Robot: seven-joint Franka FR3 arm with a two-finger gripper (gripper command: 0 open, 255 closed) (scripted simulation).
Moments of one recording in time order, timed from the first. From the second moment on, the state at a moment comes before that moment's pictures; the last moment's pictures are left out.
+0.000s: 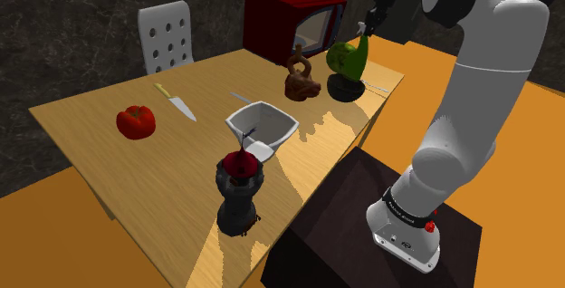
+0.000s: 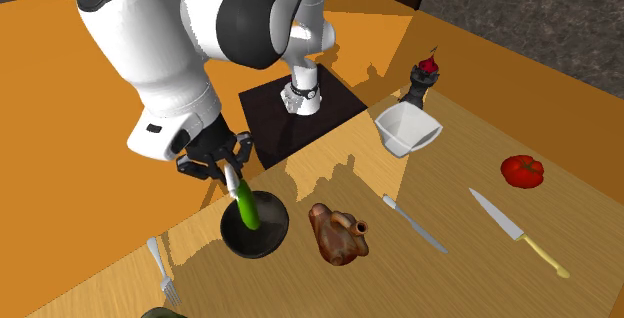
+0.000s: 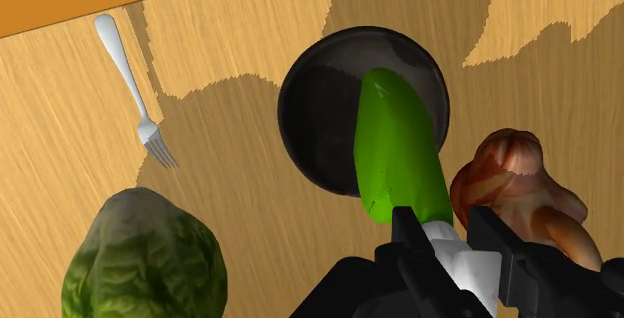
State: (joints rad) arm -0.19 0.29 -0.73 -1.46 0.28 1.68 -0.82
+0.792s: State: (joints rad) arm -0.17 0.27 -0.73 -1.53 0.27 1.74 -0.83
